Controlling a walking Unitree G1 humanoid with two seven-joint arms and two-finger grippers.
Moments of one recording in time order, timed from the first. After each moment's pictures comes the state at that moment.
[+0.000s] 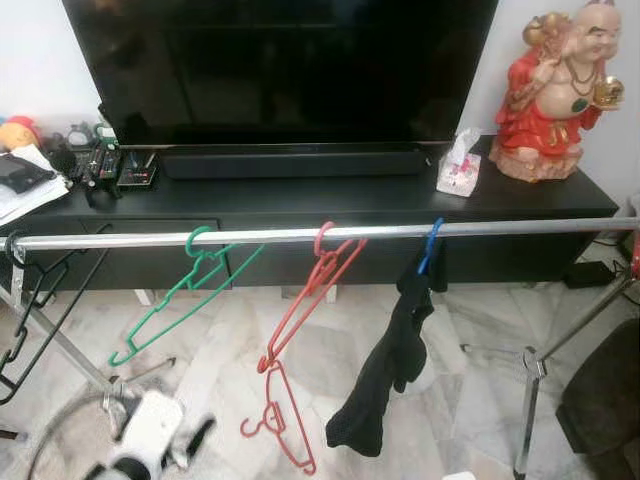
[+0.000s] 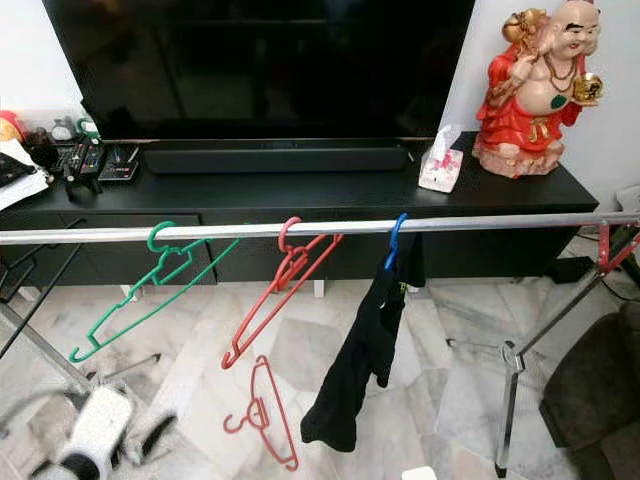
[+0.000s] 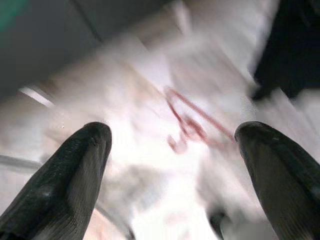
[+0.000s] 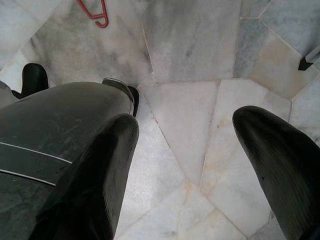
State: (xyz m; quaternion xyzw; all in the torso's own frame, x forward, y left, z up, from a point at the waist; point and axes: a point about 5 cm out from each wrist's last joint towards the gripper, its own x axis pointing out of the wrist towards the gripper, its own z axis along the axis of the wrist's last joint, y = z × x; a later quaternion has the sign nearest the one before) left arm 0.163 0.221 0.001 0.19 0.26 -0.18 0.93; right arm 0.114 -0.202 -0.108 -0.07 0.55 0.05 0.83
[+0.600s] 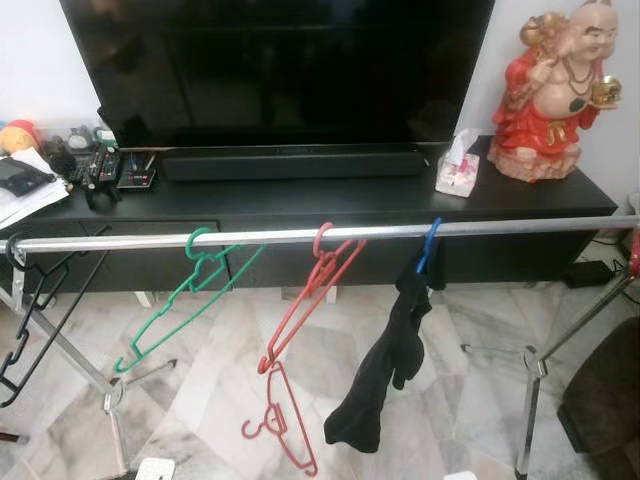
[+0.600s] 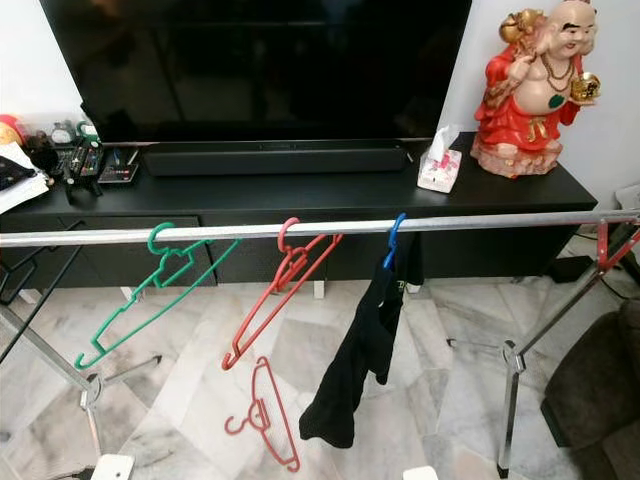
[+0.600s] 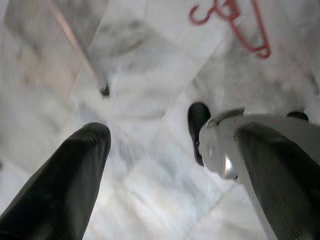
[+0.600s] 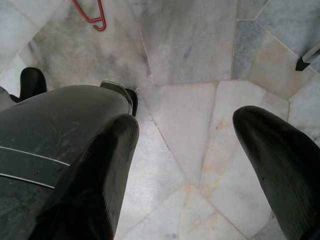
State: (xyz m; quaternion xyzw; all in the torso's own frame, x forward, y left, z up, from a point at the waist) left arm 0.132 0.237 -0.088 0.05 0.49 0.05 0.87; right arm 0.112 -0.202 -0.108 -0.07 0.55 0.04 0.83
